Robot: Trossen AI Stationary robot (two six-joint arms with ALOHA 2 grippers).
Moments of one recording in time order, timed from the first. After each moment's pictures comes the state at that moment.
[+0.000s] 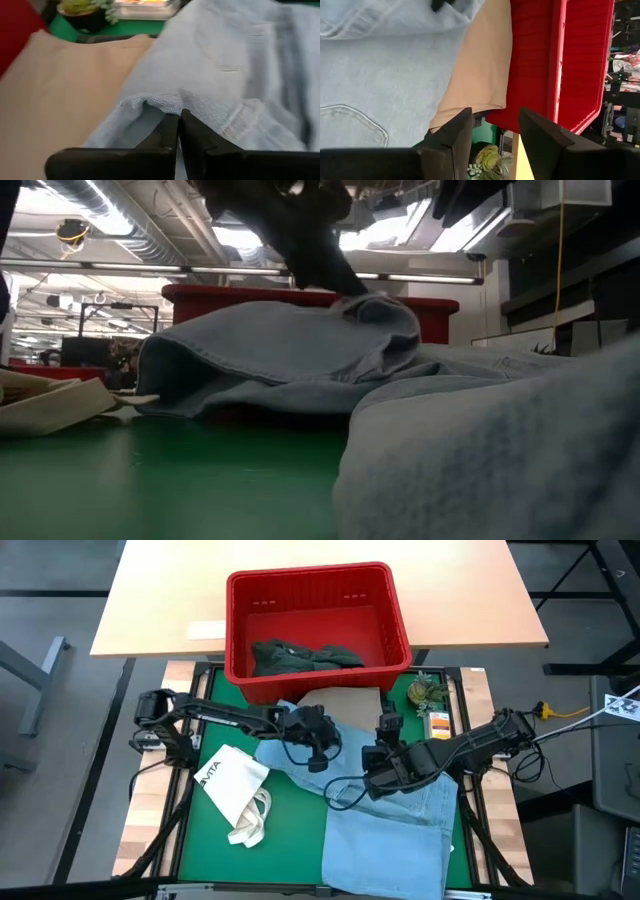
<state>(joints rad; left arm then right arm) 0.05 1.70 1.18 -0.12 -0.07 0.01 0.41 1.69 1.68 -1.52 0.81 0.18</state>
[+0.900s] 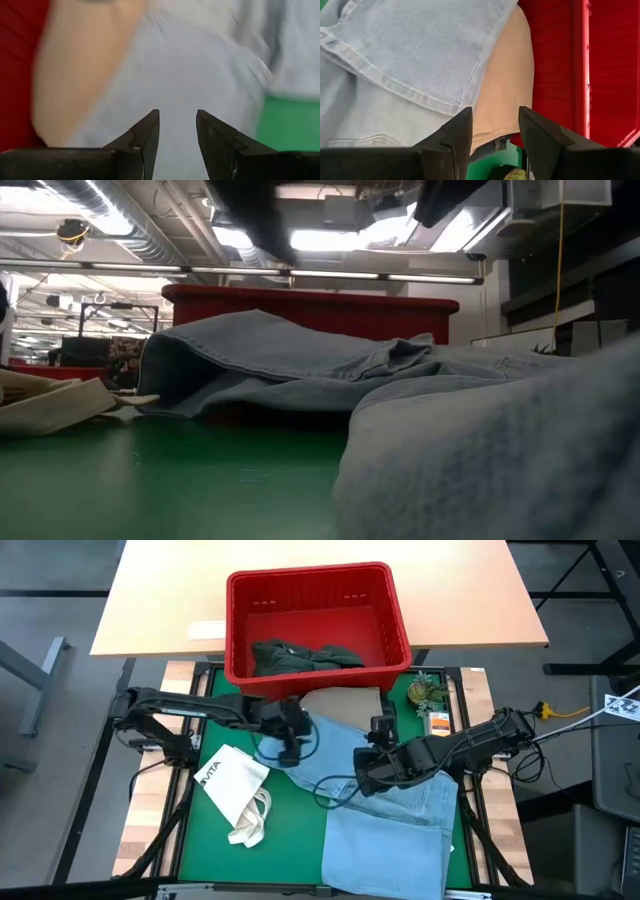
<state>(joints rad) 0.03 1.48 1.28 -0.67 -0.12 0.05 0.38 1.70 1.68 -1.34 0.71 0.11</state>
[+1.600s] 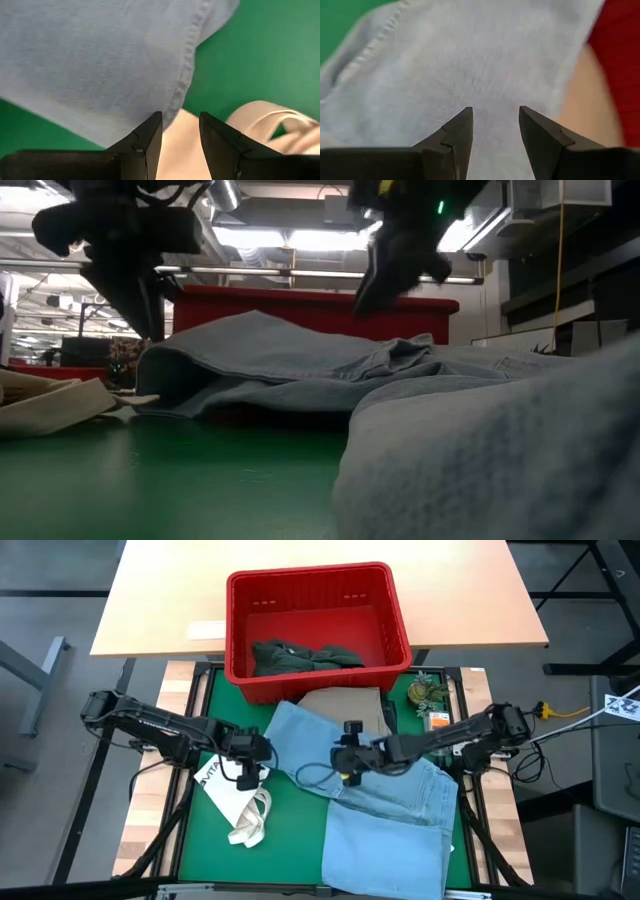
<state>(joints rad) -0.13 1.22 0.77 -0.71 -0.08 -0.24 0.21 1.70 1.23 -0.48 0.50 -0.14</state>
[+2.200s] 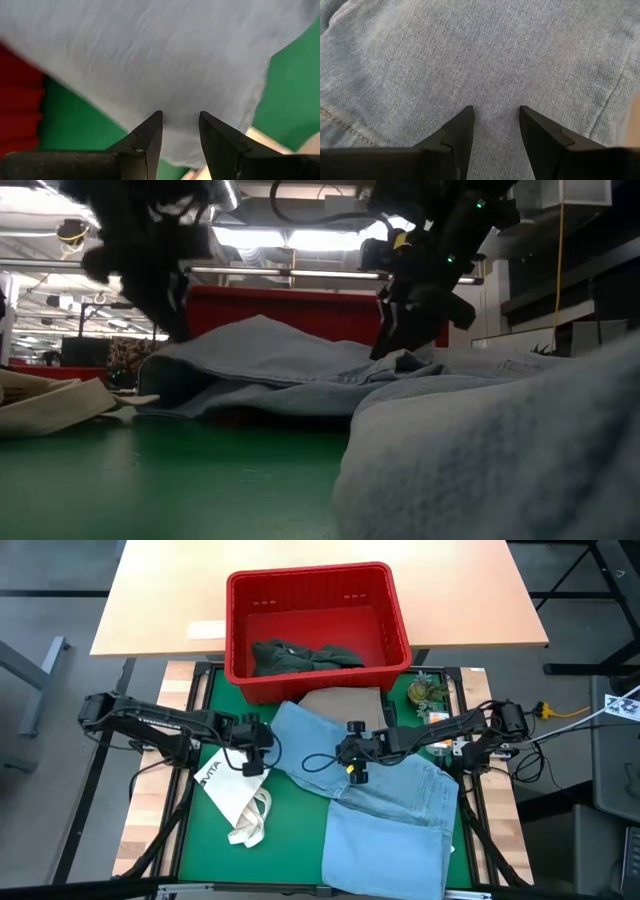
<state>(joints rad) -0.01 1.19 0.74 -0.65 -0.22 -0.10 0.11 1.70 1.07 -0.42 0.26 -0.14</state>
